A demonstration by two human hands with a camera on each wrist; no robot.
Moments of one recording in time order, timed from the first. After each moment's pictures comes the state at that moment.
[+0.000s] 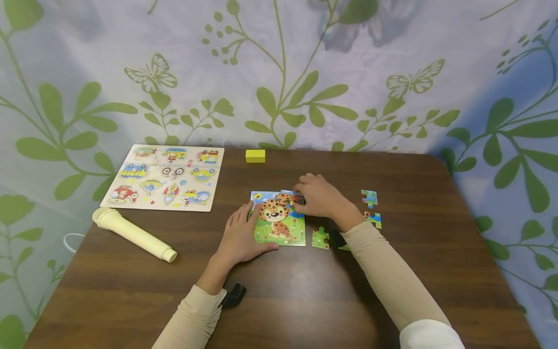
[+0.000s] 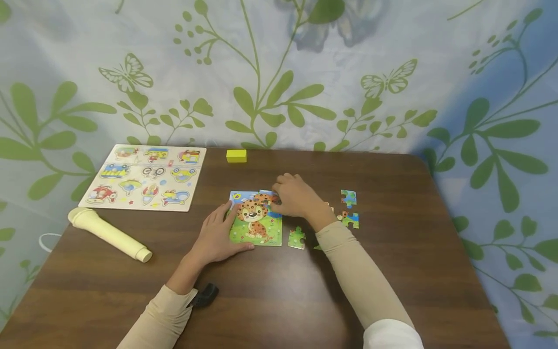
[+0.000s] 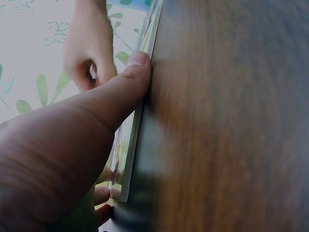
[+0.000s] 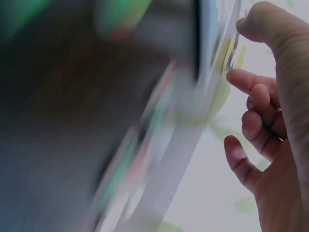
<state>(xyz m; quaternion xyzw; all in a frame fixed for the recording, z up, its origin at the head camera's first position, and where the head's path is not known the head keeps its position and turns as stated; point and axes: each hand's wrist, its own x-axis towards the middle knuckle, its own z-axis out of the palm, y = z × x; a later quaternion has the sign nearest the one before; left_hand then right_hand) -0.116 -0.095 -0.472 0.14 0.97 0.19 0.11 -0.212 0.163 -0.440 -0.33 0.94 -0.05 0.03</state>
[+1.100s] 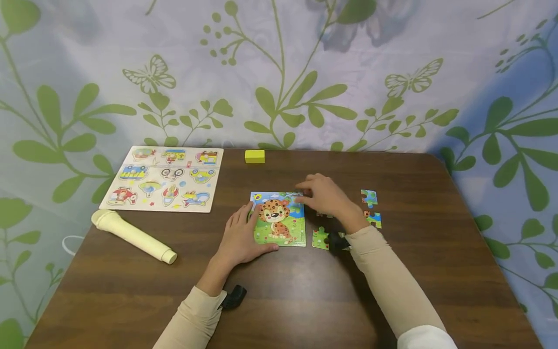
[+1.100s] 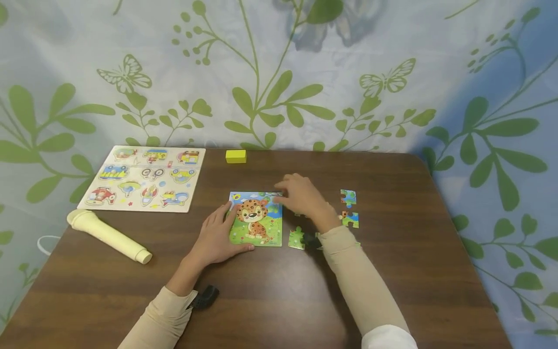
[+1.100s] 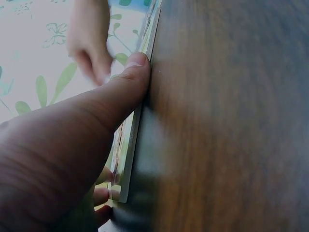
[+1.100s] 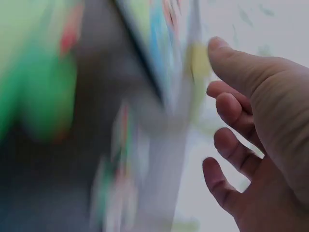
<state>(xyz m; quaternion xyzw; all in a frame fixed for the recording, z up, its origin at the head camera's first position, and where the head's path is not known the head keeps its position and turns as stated) -0.114 -0.095 -0.472 0.13 0.97 0.20 0.10 -0.204 0.172 -0.437 -0.23 0.96 -0.17 0.07</state>
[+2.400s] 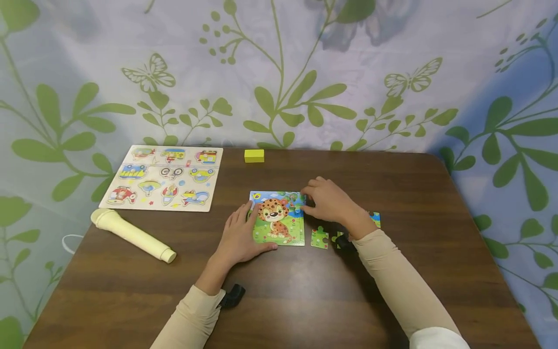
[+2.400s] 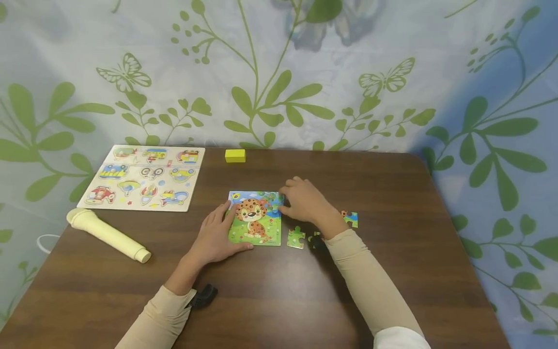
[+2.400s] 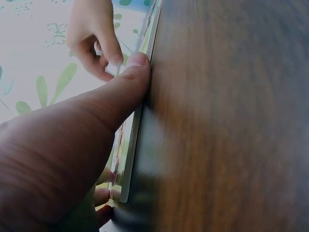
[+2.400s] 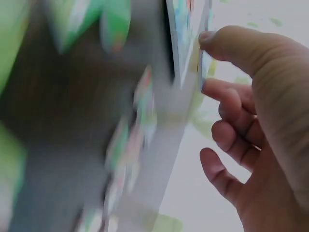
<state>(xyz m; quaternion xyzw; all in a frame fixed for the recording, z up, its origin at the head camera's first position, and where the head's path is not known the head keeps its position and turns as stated) -0.116 -0.097 -0.477 0.14 0.97 0.20 0.10 -0.194 0.180 -0.434 -0.30 0.95 -0.08 0.04</state>
